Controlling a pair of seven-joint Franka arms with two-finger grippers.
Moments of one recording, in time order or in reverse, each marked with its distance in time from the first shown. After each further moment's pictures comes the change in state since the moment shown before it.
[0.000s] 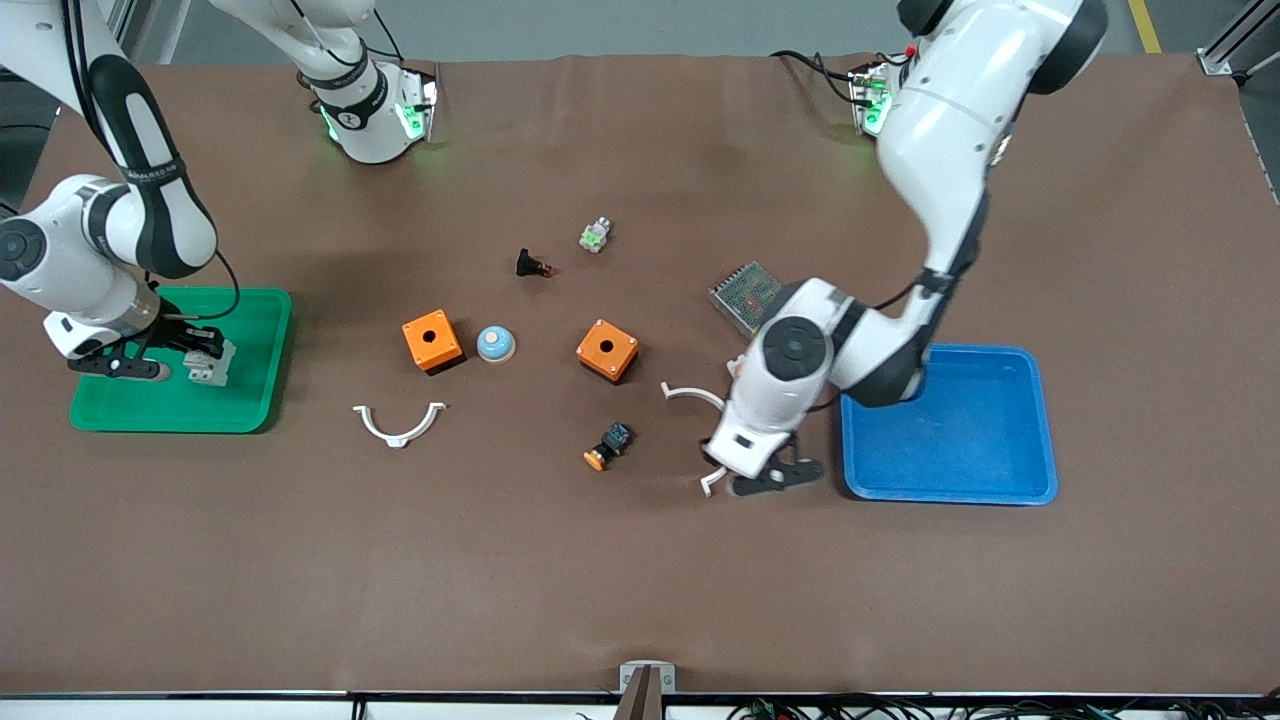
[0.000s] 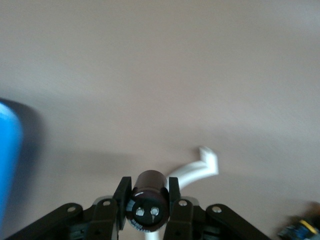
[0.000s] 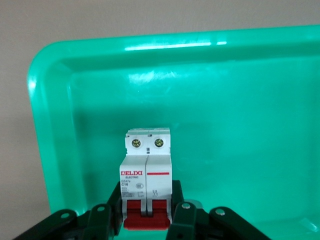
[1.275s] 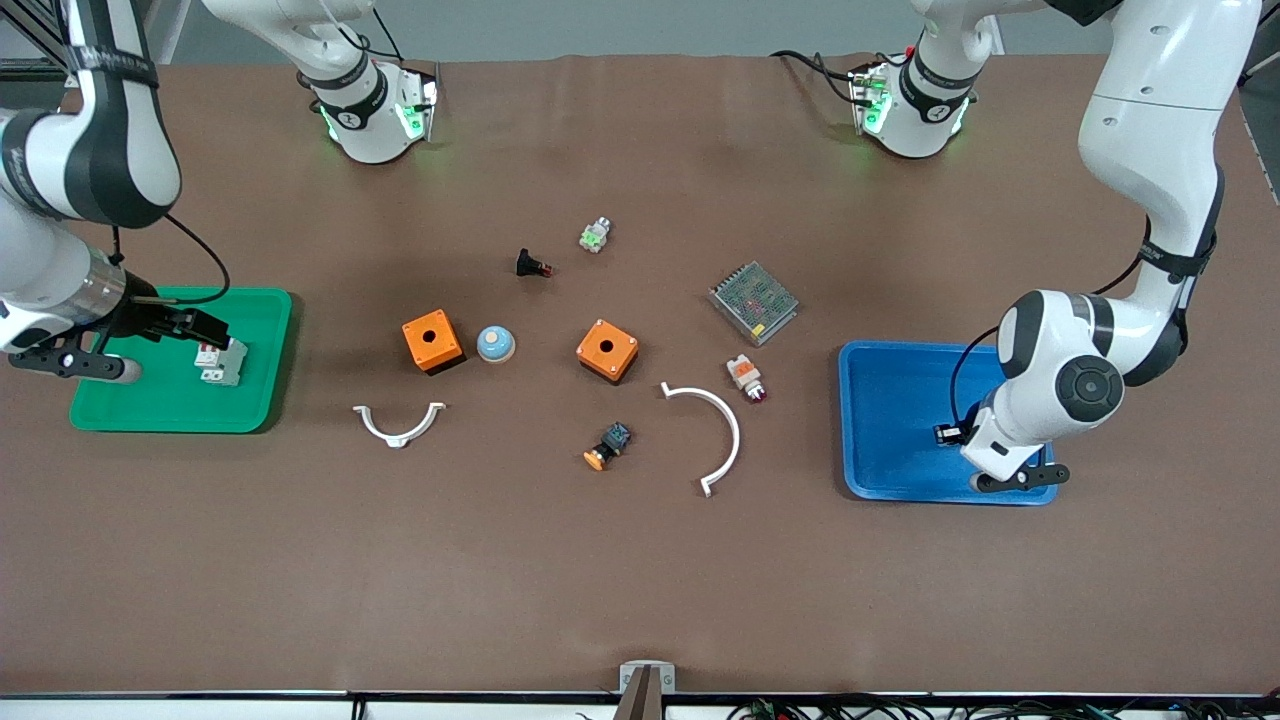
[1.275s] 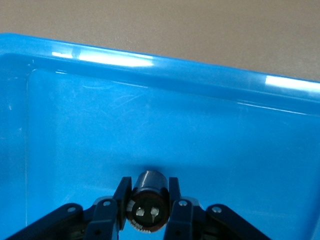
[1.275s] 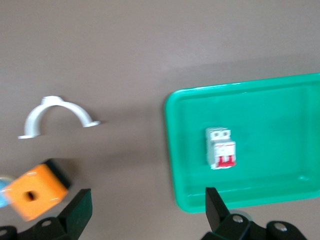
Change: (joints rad) left arm 0.437 -0.154 -0.006 -0.434 0.008 0.081 0.457; right arm 0.220 -0.235 0.036 0.332 0.063 -0.598 0.251
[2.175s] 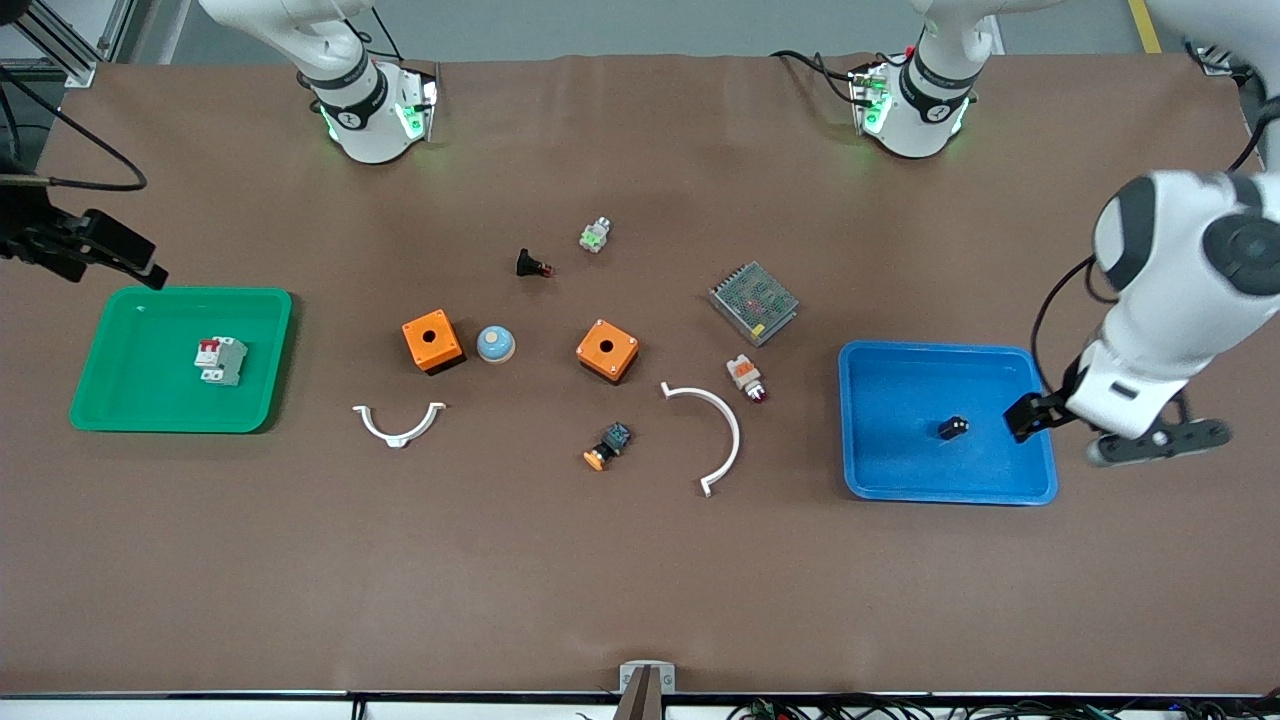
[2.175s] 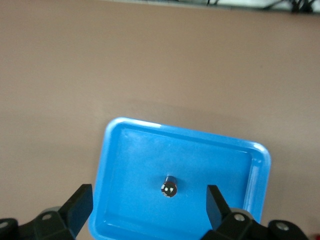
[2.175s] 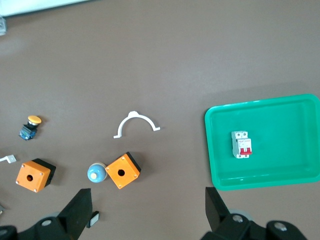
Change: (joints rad) left arm 0.000 -0.379 -0.006 0.059 0.000 -0.174 0.004; right arm 0.094 -0.048 -0.004 0.442 0.062 -0.364 0.096
